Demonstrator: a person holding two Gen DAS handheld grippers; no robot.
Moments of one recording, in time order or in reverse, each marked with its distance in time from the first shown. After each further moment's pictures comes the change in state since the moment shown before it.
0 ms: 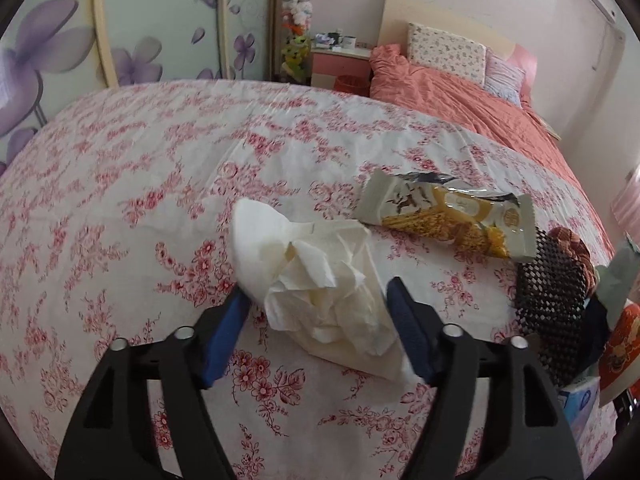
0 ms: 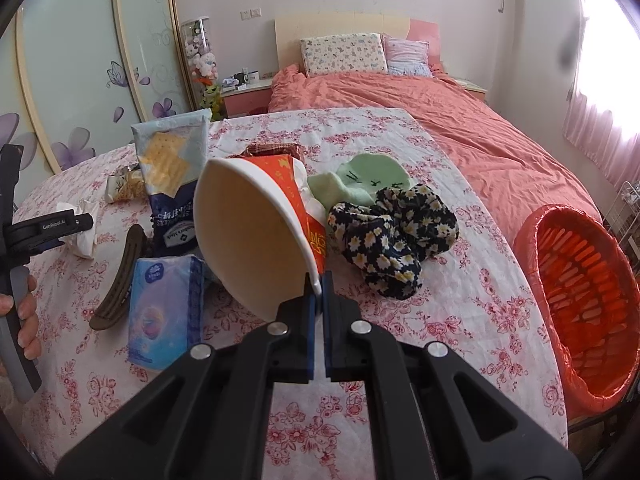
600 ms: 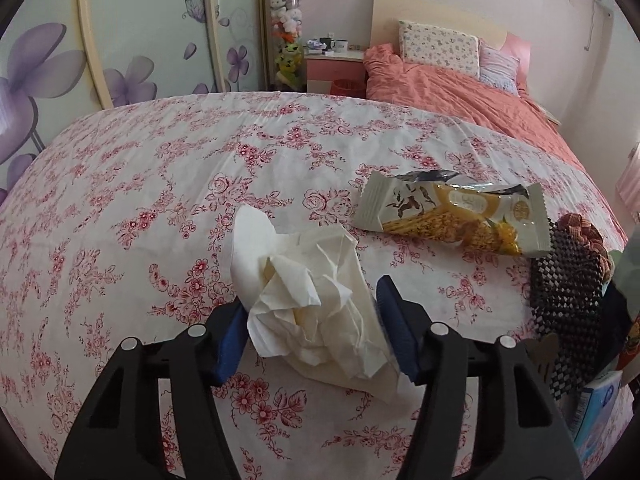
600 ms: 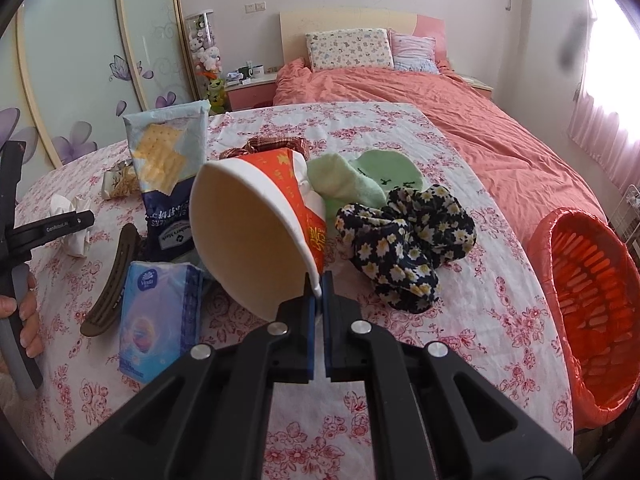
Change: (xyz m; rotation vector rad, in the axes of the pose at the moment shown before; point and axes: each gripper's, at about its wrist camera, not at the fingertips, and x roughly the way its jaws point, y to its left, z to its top) left arm 0.006 -0.008 -0.001 0.090 -0.038 0.029; right arm 0.014 -0.001 0.005 -0.014 0.016 0.017
